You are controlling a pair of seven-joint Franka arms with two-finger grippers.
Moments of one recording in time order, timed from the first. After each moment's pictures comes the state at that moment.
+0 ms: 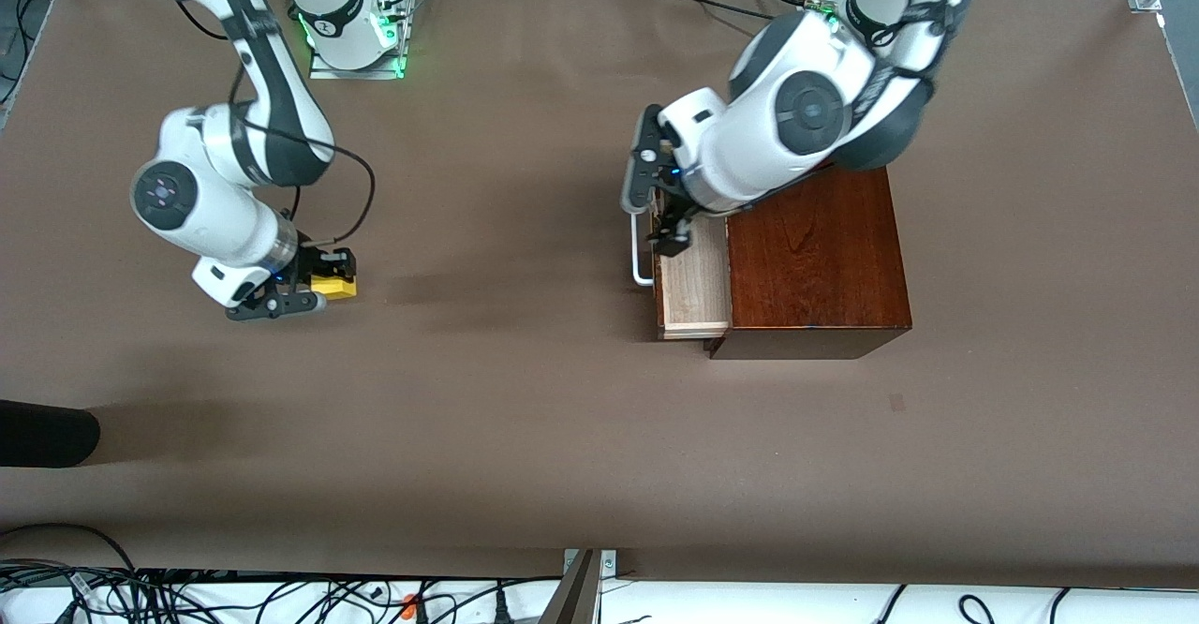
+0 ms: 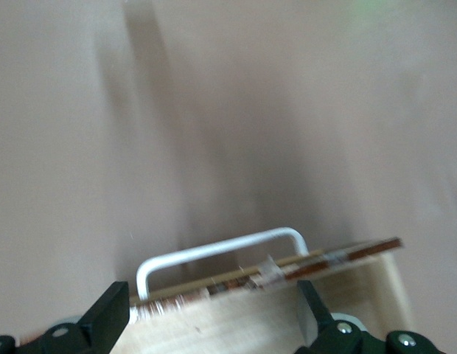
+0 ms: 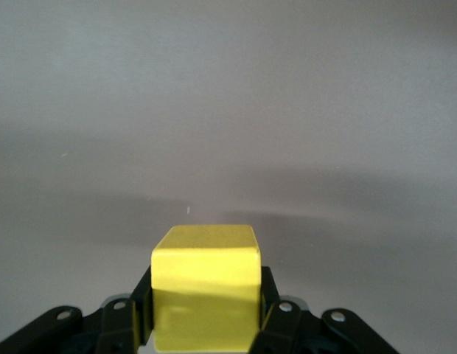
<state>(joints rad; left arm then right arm) -0.56 0.40 -0.06 -1.57 -0.37 1.98 1.31 0.25 0.32 -0.09 -2.03 0.08 2.28 0.00</state>
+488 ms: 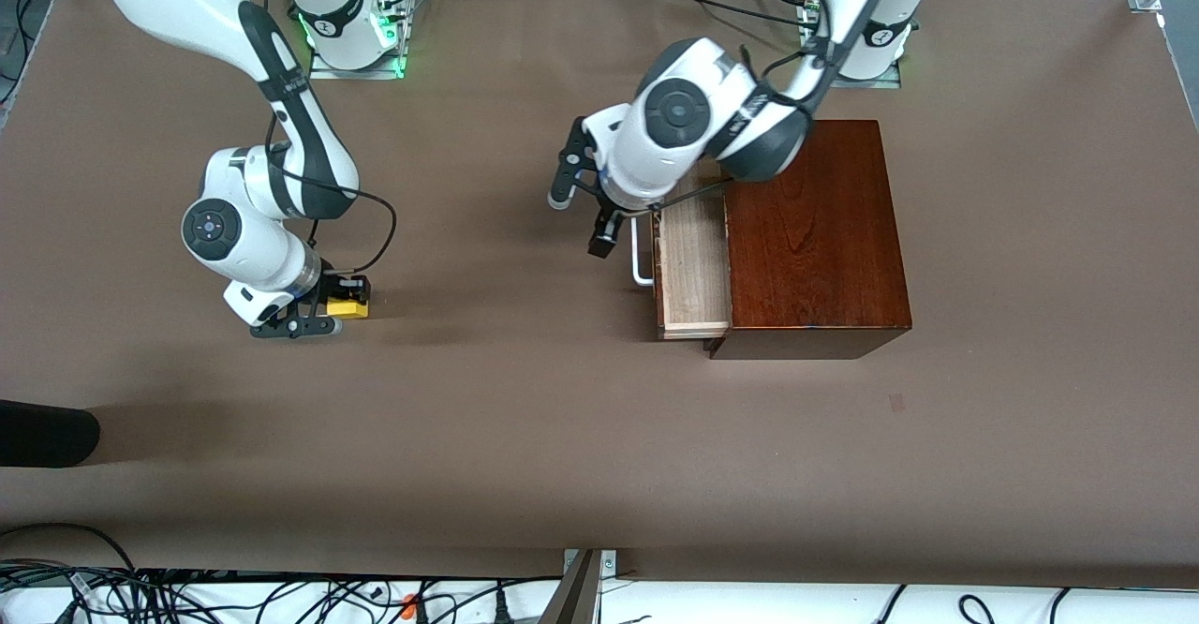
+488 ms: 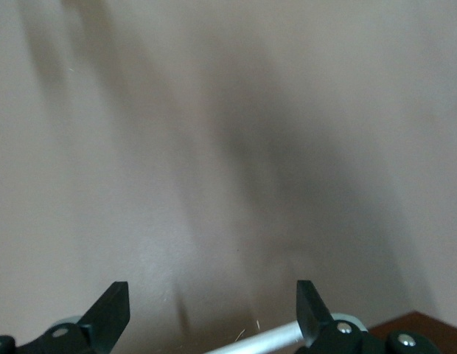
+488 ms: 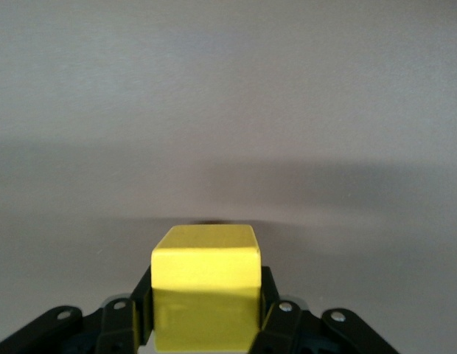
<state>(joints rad) -0.72 0.53 -0.05 -1.58 -0.23 2.15 1.17 0.23 0.46 -0.09 -2.03 0.07 2.45 0.02</state>
